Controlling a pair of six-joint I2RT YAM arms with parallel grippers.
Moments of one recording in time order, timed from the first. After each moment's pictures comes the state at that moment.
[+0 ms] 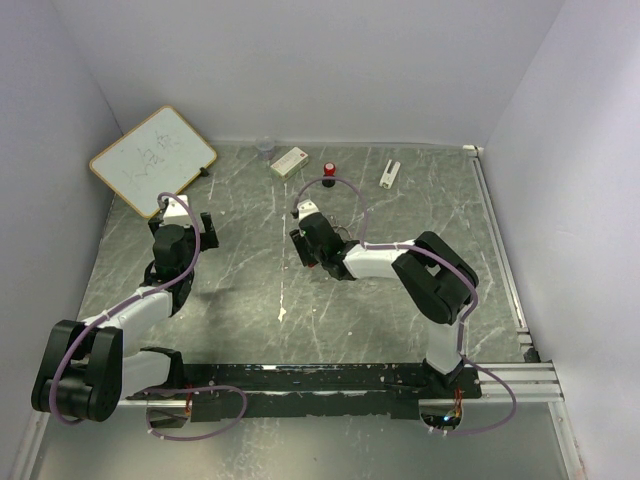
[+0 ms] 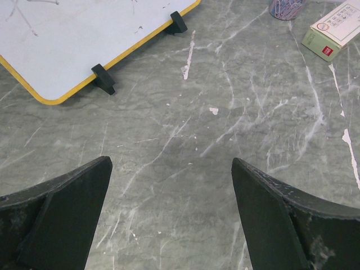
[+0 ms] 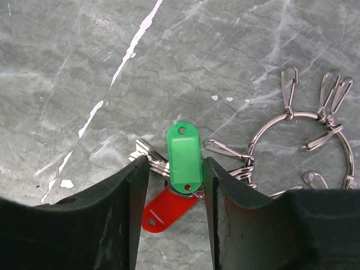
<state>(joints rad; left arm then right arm) -0.18 1.18 0.37 0.58 -0.28 -0.10 0.79 1.90 1.01 0.20 0.24 0.11</state>
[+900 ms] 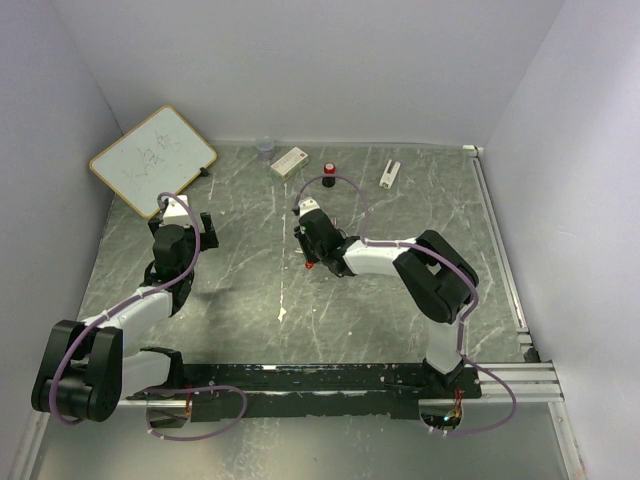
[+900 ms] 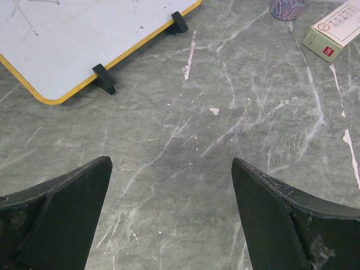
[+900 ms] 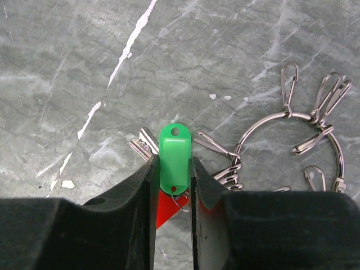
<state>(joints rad) -0.18 1.18 0.37 0.58 -0.29 -0.10 0.77 1.90 1.05 0.13 0.21 0.14</state>
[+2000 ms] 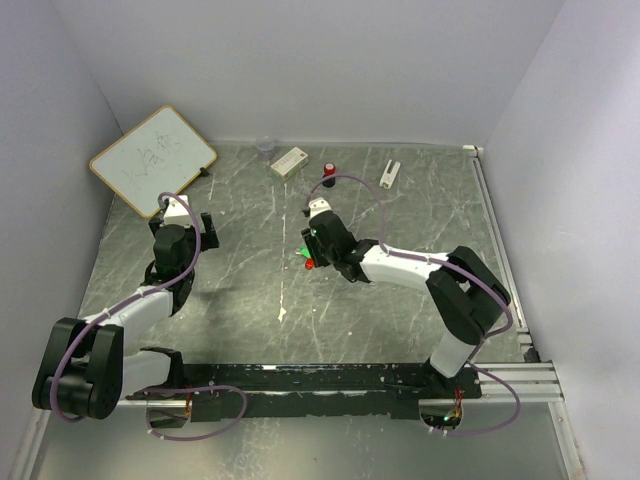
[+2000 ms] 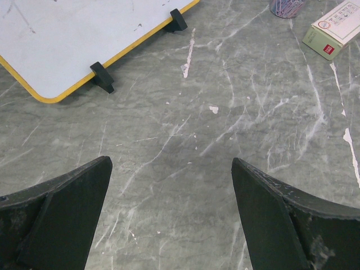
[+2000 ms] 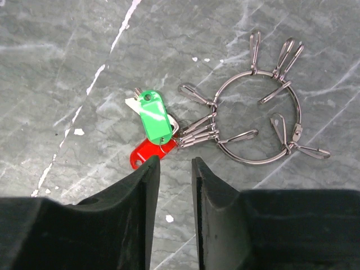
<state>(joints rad) -0.18 1.19 0.37 0.59 -0.28 -0.11 0.79 1.69 0.96 0.01 0.24 0.17</state>
